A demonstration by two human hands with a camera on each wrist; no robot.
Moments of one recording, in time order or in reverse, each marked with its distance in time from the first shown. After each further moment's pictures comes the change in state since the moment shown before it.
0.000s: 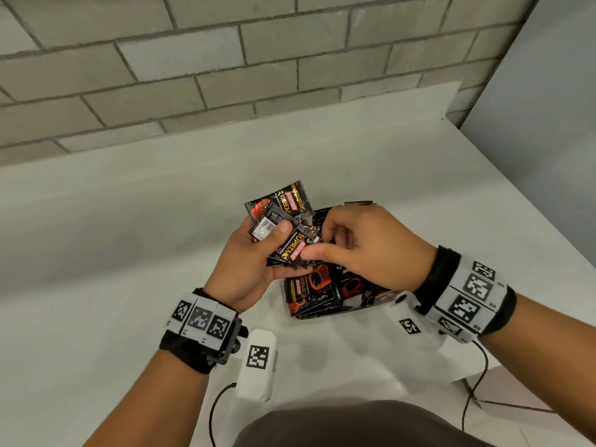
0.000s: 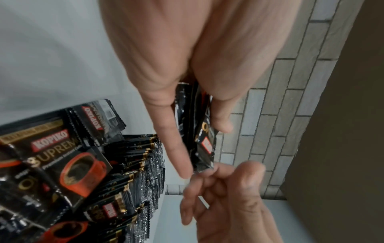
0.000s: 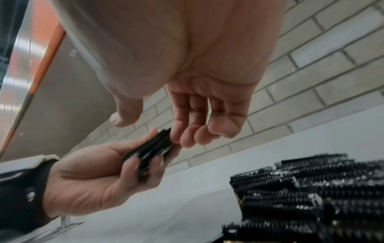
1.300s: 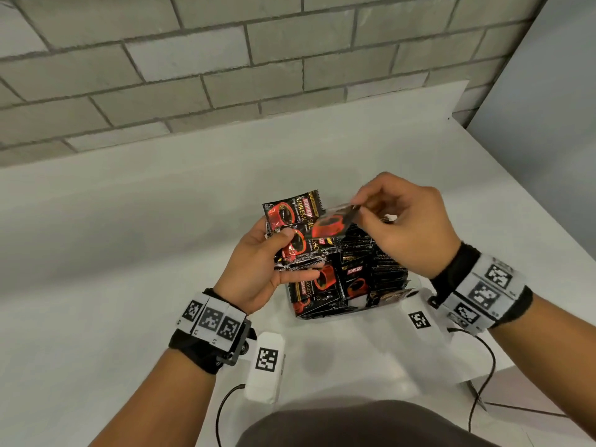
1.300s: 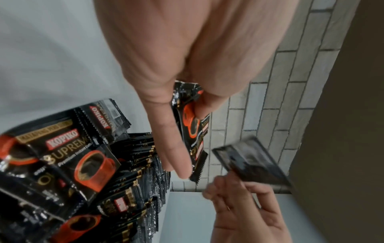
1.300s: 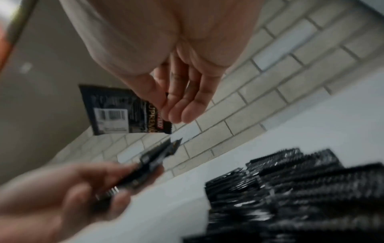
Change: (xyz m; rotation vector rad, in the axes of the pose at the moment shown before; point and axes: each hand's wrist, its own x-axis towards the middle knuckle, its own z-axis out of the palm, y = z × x) left_hand 0.001 -0.004 0.001 -0.036 0.026 -0.084; right_hand -0.006 0.020 -0.012 0.370 0.419 -0.035
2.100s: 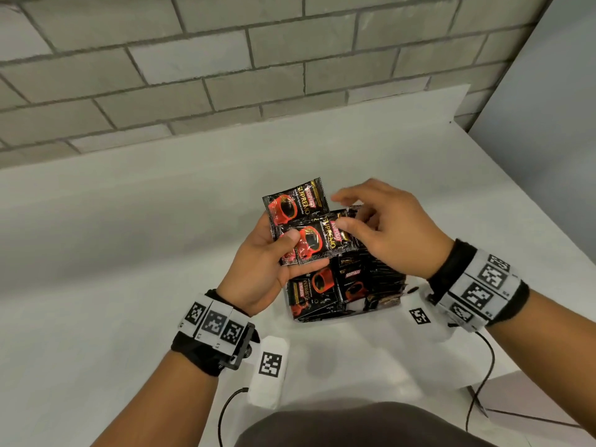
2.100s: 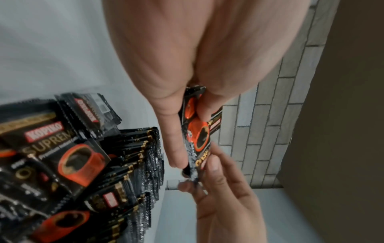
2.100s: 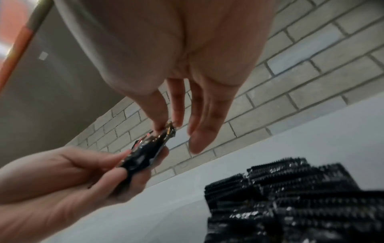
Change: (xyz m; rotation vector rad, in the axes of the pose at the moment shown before) left_hand 0.002 -0.003 0.009 -0.046 -0.103 0.114; right_hand 0.011 0.008 0.001 -0.323 -0.225 -0.013
